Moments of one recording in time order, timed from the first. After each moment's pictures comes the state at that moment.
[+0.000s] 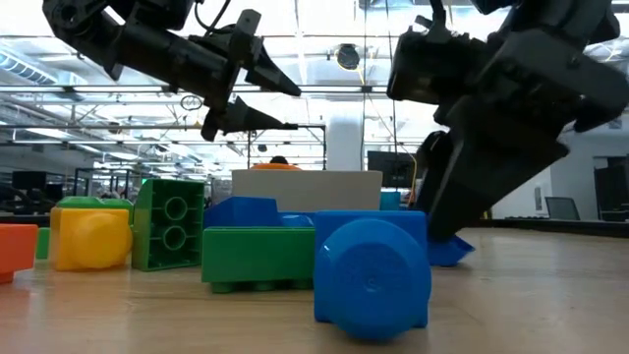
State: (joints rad) left arm -0.04 1.42 0.58 0.60 -0.36 -0.58; right arm 0.45 1.80 0.97 -0.14 0.22 0.52
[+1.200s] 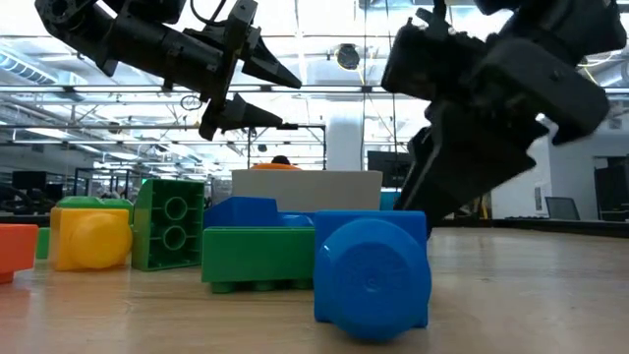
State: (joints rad) left arm -0.08 1.42 0.58 0.61 -0.37 -0.61; right arm 0.45 1.82 0.95 -0.03 0.29 0.46
